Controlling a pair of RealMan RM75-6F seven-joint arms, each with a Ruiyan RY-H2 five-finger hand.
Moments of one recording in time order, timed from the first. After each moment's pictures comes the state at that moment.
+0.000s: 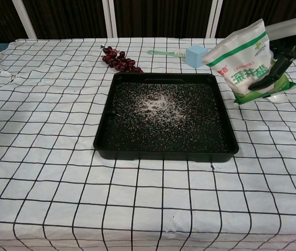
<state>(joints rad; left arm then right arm) -0.08 -1.14 -0.10 -1.61 1.49 1.57 -0.05 0.90 -1.09 0.18 -1.62 -0.96 0.53 0.03</state>
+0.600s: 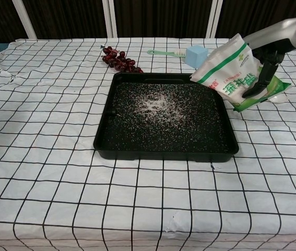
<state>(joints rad) -0.08 -1.14 -0.10 -1.61 1.48 1.57 -0.05 1.12 -1.09 0.03 -1.65 -0.68 0.50 -0.20</state>
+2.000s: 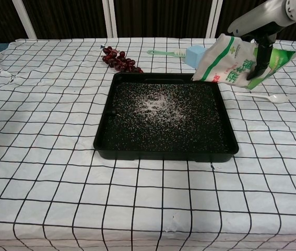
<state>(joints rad) -0.08 -1.14 -0.10 -1.62 1.47 1.56 -0.05 1.46 -1.10 -0.21 -1.75 -0.30 0.72 -0.61</state>
